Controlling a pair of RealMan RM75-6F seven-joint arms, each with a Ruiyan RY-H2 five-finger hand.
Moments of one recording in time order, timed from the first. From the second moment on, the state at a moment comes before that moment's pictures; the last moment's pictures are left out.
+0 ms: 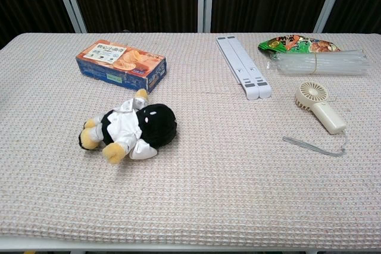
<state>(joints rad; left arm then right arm) -0.11 -1.15 -0.04 -1.60 1.50 1.47 0.12 0.09 -1.14 0.05 -1.62 -1.48 1.45 -0.14</state>
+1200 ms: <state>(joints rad) -0.13 -1.14 -0.04 -1.59 1.51 1.46 0.10 0.13 -1.13 0.06 -1.72 -1.42 1.35 -0.17</state>
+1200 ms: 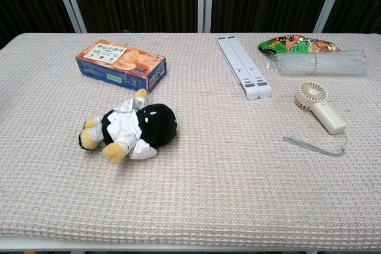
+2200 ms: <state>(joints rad) -0.13 -1.17 -0.04 -1.54 1.48 1.43 0.08 0.29 -1.27 0.06 -1.74 -1.17 1.08 -0.47</state>
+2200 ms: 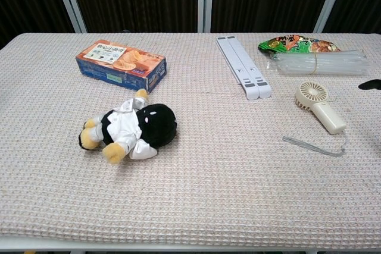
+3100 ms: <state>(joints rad) -0.13 -1.17 -0.04 -1.51 1.45 1.42 0.06 0.47 -1.36 0.07 -1.71 -0.86 0.98 -0.61</state>
